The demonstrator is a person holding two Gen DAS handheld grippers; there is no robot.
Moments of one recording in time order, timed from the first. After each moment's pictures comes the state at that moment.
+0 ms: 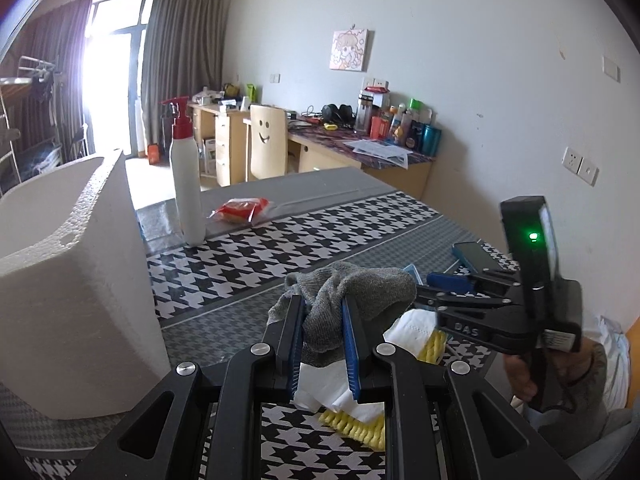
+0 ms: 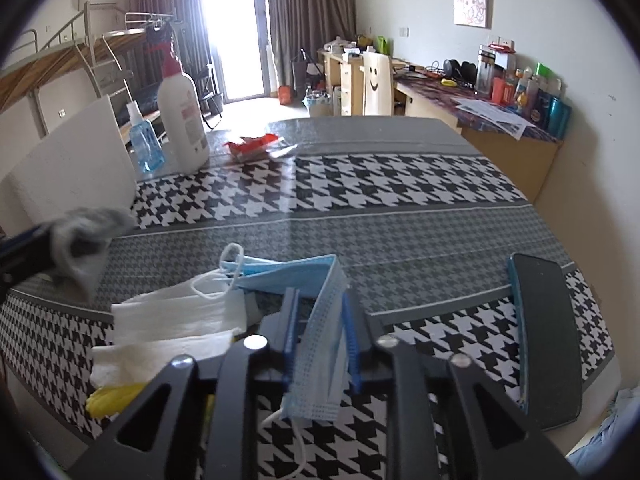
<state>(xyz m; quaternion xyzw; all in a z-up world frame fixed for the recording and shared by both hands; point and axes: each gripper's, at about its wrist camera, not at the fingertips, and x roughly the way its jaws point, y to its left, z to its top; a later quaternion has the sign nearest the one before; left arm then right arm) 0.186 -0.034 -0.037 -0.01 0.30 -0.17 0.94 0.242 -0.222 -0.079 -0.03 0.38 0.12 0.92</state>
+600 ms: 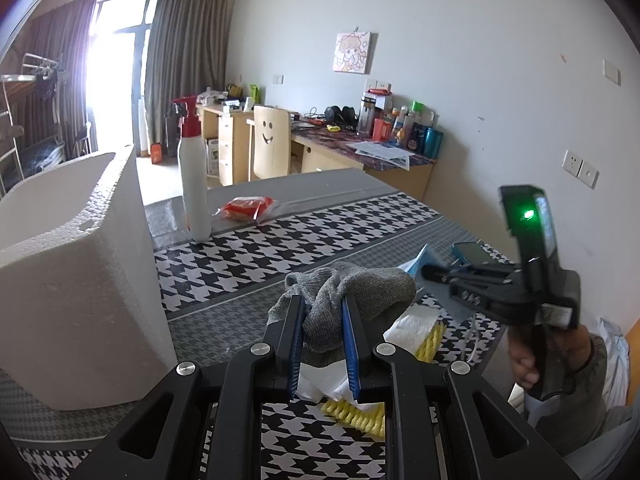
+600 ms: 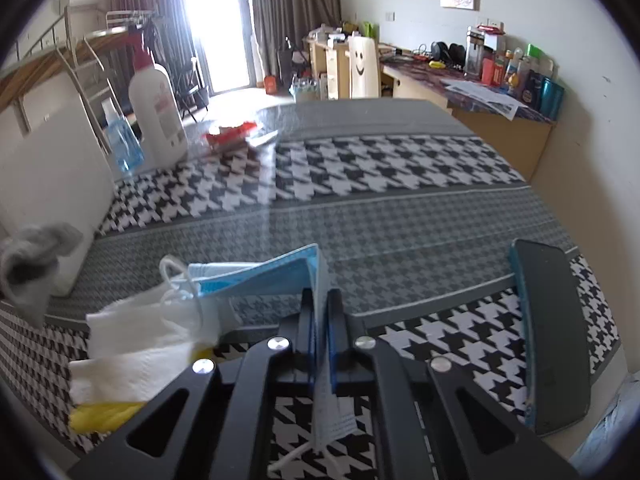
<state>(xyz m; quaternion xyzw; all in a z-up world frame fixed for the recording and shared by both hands) 0.180 -0.027 -0.038 -0.02 0.30 -0.17 0.94 0.251 -0.230 -0.086 -0.01 0.40 0.10 0.91</state>
